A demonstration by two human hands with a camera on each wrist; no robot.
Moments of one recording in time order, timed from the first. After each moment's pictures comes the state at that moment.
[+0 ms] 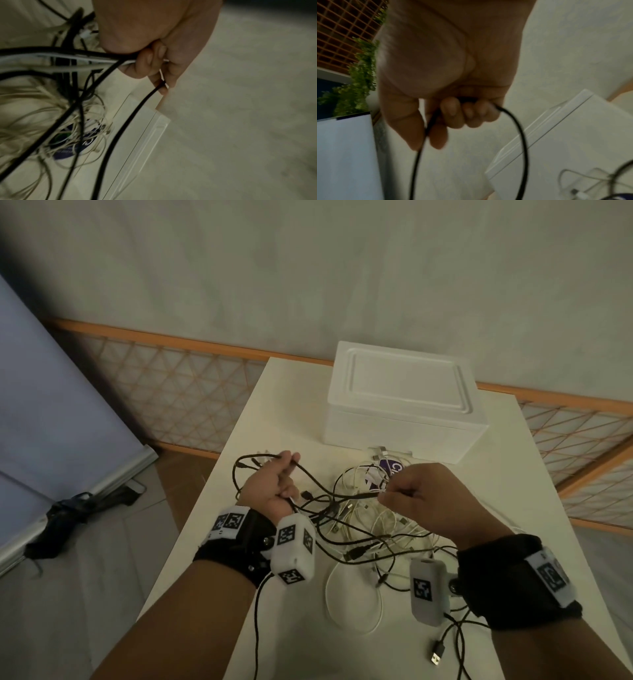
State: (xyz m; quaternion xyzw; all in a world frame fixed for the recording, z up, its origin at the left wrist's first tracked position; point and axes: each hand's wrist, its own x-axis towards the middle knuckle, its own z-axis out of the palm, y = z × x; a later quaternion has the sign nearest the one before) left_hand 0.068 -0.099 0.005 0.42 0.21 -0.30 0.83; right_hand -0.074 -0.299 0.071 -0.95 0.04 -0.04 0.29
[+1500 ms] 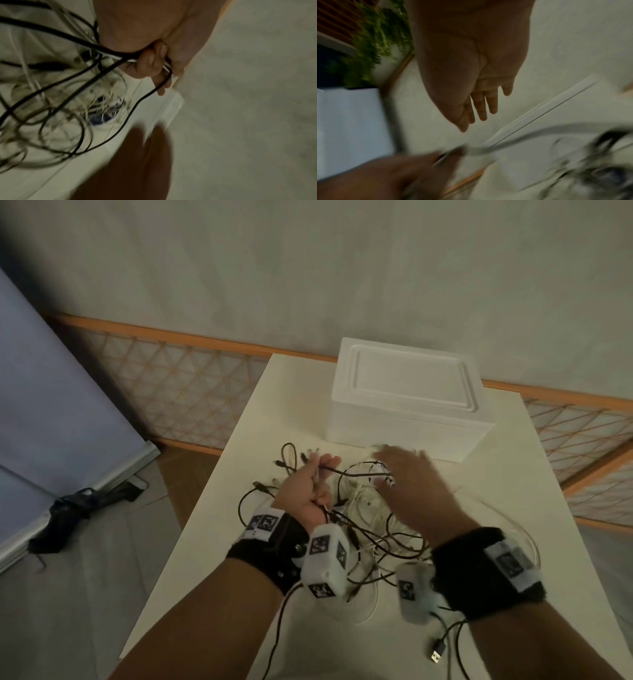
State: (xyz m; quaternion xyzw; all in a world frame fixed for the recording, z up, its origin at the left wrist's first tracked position) left_hand 0.045 -0.133 0.001 0.39 0.18 -0.39 0.82; right_hand -0.049 -0.286 0.041 -0.98 0.11 -0.05 0.14
